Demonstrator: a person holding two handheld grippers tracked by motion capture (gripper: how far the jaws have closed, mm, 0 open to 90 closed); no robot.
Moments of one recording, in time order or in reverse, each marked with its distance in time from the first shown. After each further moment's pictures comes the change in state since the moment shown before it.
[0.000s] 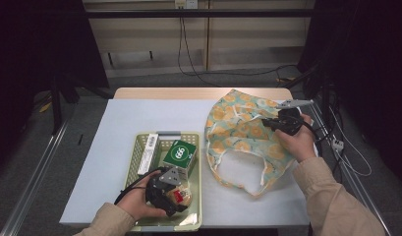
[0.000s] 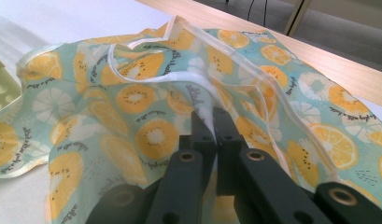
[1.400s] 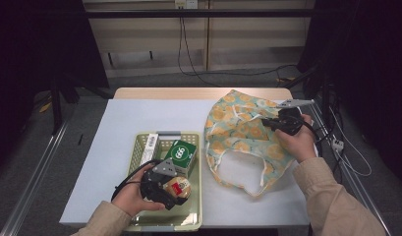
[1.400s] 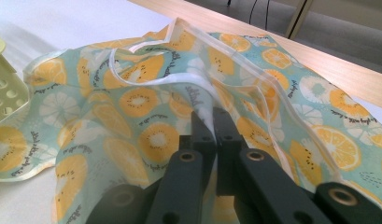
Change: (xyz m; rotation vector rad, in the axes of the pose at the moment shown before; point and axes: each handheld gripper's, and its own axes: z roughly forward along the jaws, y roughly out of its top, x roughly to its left) left arm -0.002 0.016 -0.033 -0.074 0.043 -0.090; right arm 0.003 0.002 -0.004 -0.010 0.007 0.007
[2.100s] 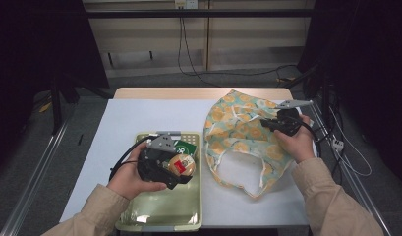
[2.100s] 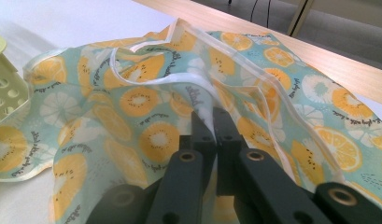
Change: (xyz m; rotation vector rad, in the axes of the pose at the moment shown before) left arm 0.004 0.059 -0.046 -0.122 0.027 -0.004; right arm 0.003 -0.001 0.003 0.003 0.002 0.002
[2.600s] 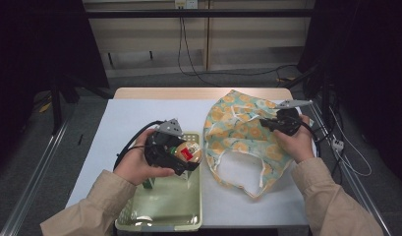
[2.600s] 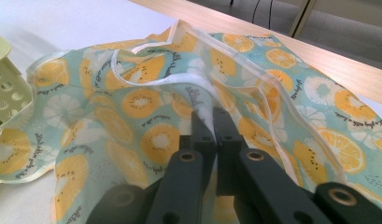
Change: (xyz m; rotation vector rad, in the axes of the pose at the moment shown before) left arm 0.006 0.036 -0.001 -0.001 0.014 0.009; right arm 0.001 0.001 0.001 -0.005 0.007 0.007
